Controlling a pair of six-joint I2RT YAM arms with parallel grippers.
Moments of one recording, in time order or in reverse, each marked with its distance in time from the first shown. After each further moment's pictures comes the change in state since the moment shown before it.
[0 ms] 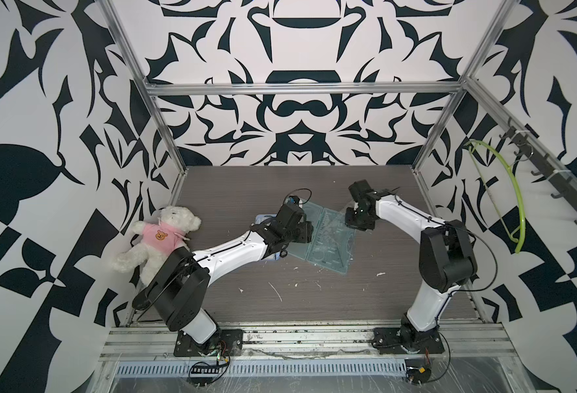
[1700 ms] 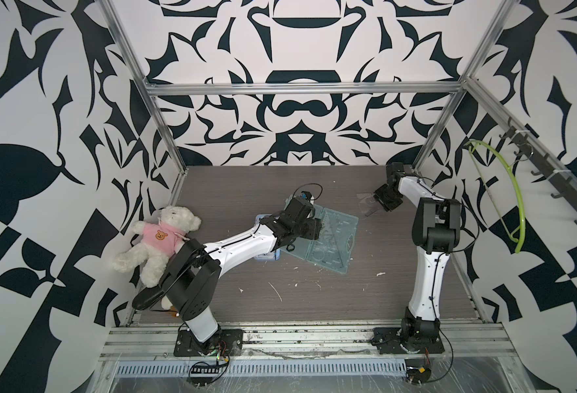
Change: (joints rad) left arm -0.014 0.074 0.095 -0.036 0.026 0.072; right arm -0.310 0.411 0.413 0.040 -0.032 0.307
